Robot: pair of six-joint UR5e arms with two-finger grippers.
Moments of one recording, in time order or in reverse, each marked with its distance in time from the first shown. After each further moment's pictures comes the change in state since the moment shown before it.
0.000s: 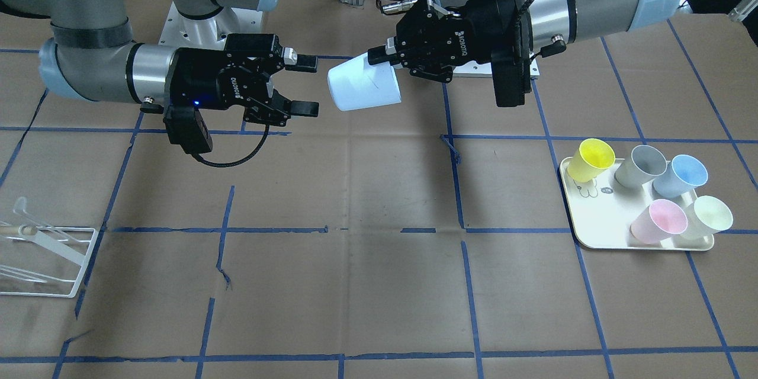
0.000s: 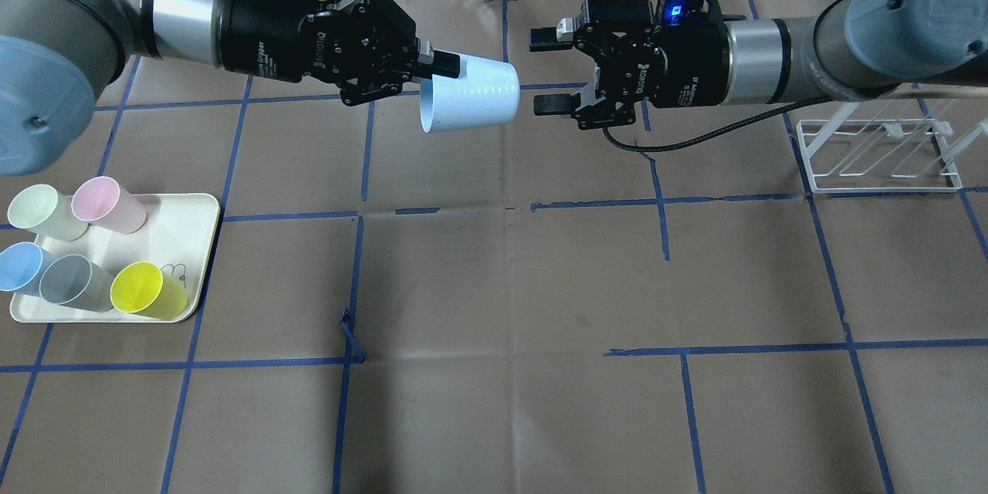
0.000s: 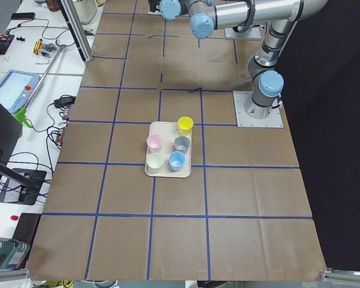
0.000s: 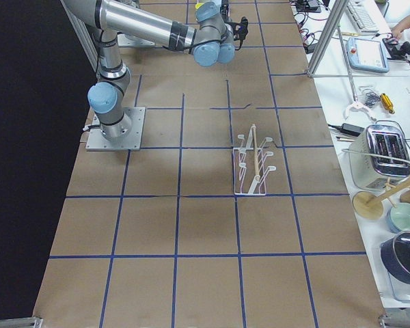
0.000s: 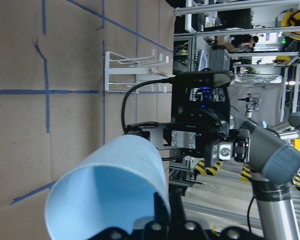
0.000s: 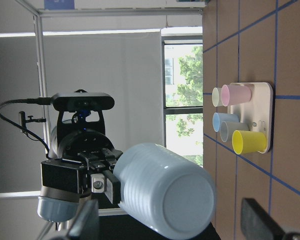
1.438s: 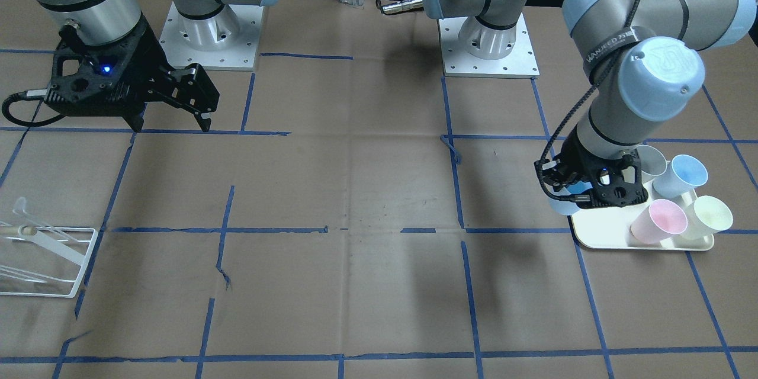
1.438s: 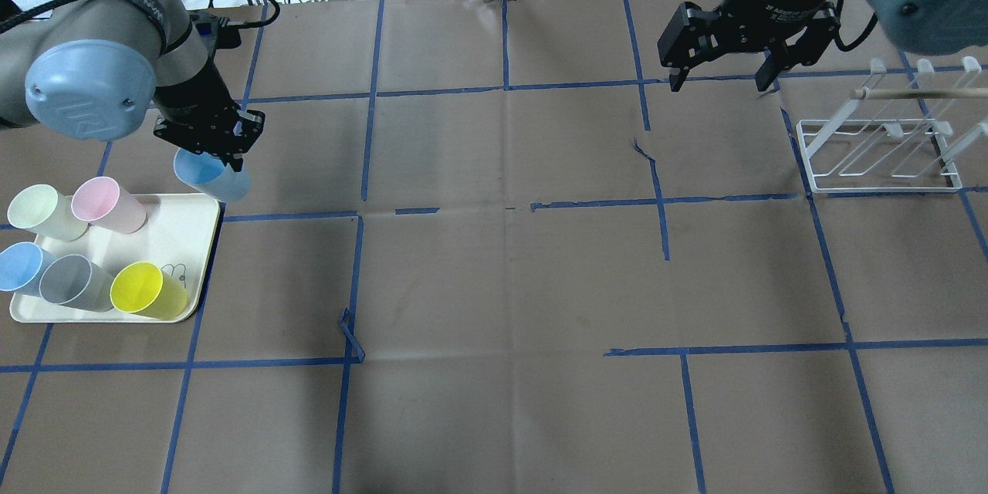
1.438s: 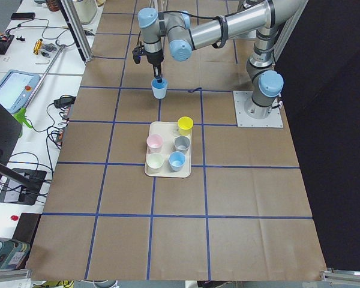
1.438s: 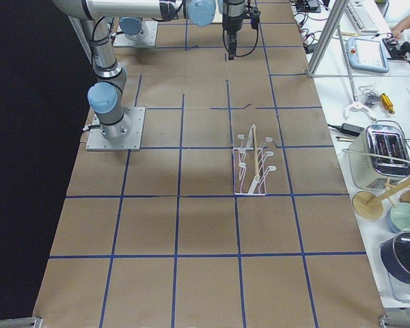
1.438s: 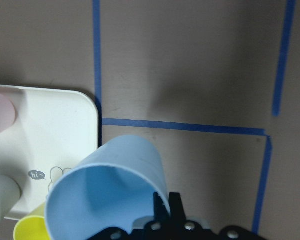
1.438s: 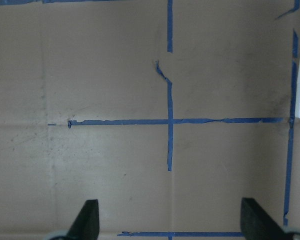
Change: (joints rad) left arm 0.091 -0.241 0.008 0.376 1.253 -0.079; right arm 0.140 -0.075 -0.179 -0.811 -1.364 1.035
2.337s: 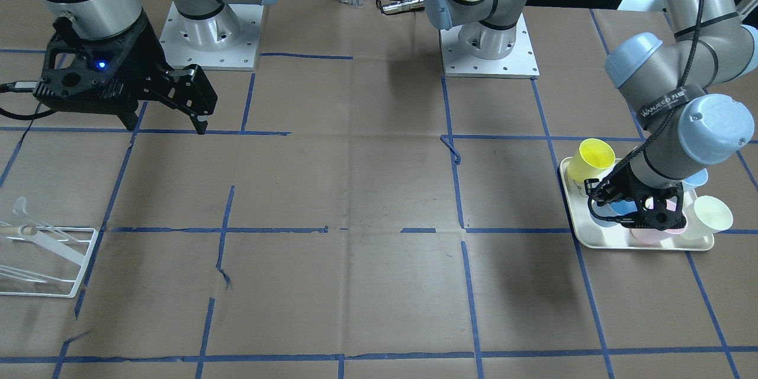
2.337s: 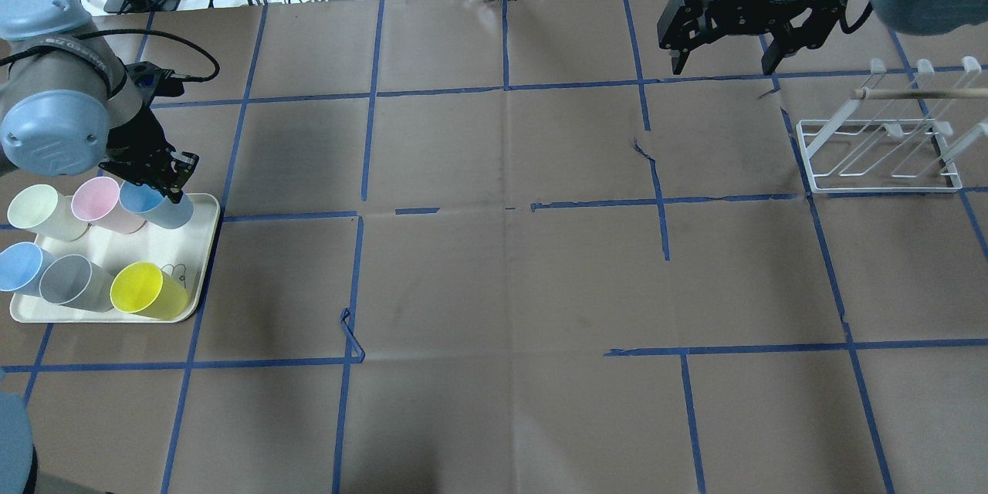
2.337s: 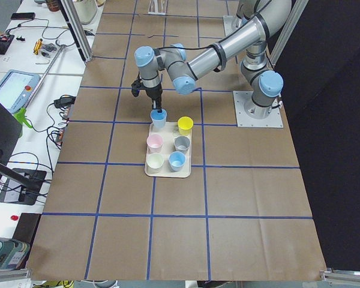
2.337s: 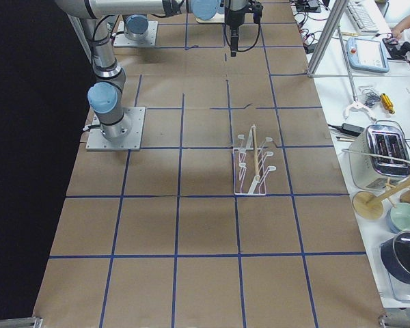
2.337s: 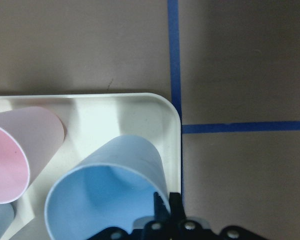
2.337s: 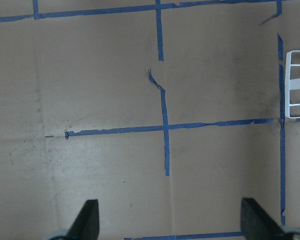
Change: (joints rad) left arm 0.181 -0.076 -0.094 0.159 0.027 0.279; right arm 0.006 0.013 -0.026 0.003 -0.011 0.047
